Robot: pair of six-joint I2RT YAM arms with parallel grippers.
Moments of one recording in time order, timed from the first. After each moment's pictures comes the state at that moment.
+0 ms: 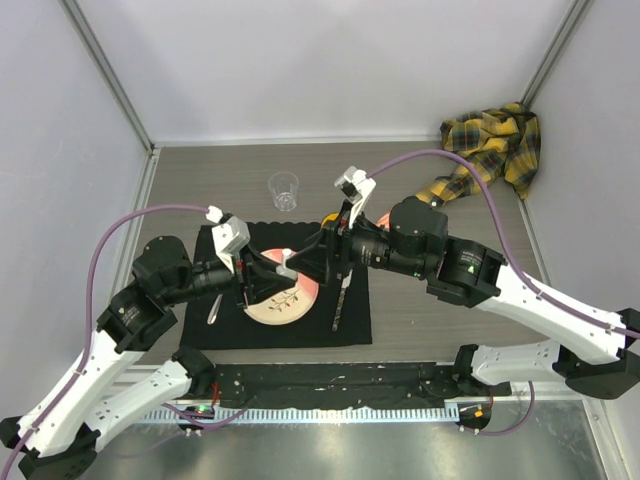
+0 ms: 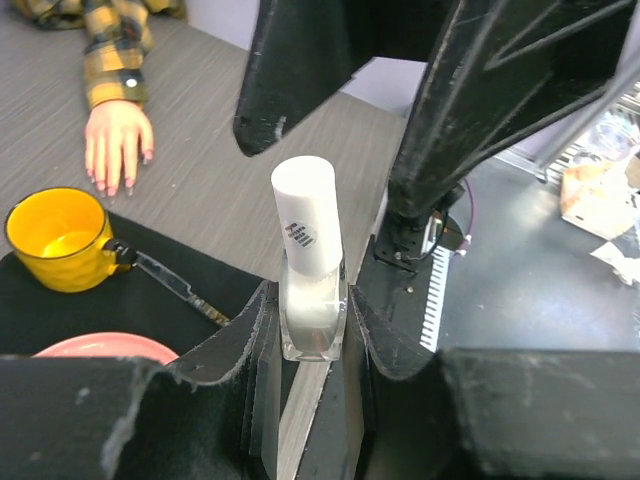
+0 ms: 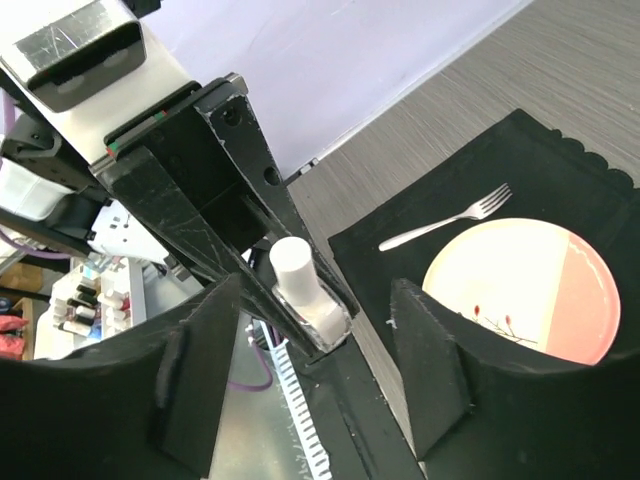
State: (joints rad) left arm -0.71 0.67 0.97 -0.42 0.58 -0.19; right arm 1.12 1.14 1.35 -0.34 -0.08 0.46
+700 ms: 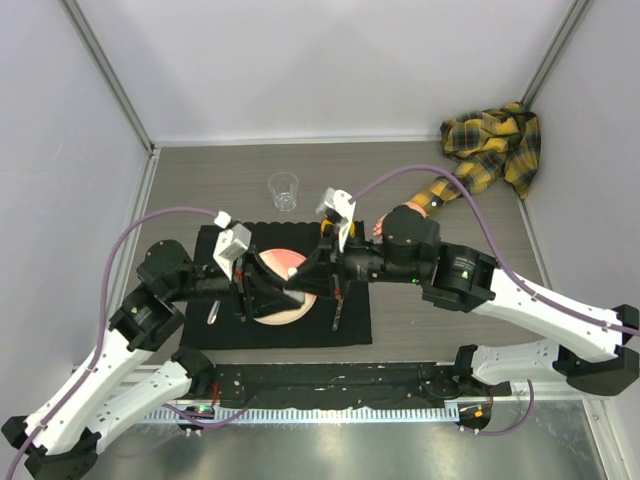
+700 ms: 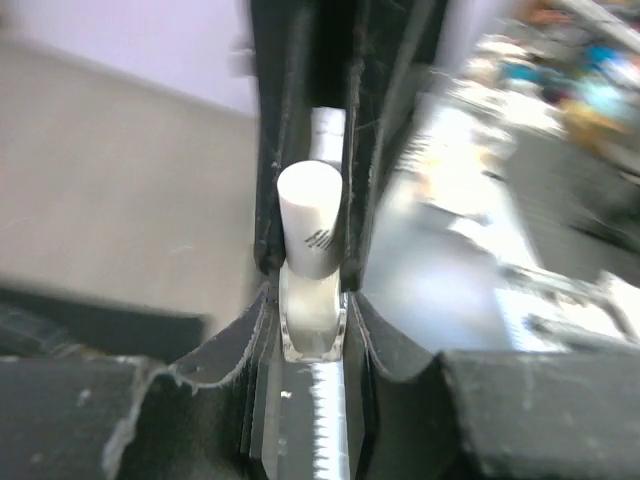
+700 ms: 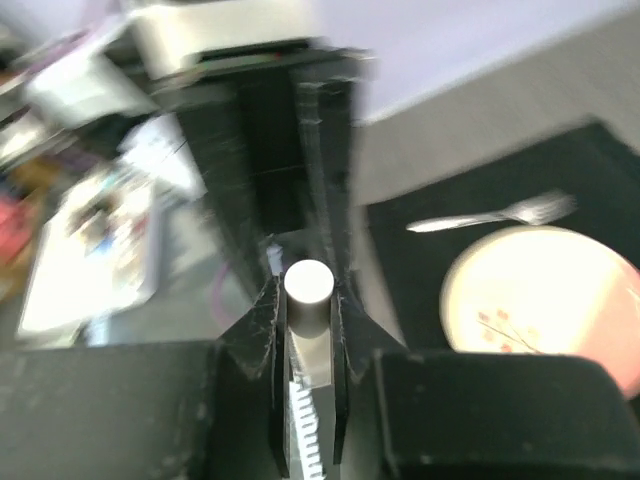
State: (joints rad) left arm -0.70 0.66 0.90 -0.29 0.78 -0.31; right arm 1.18 1.19 1.38 -0.36 -0.14 0.34
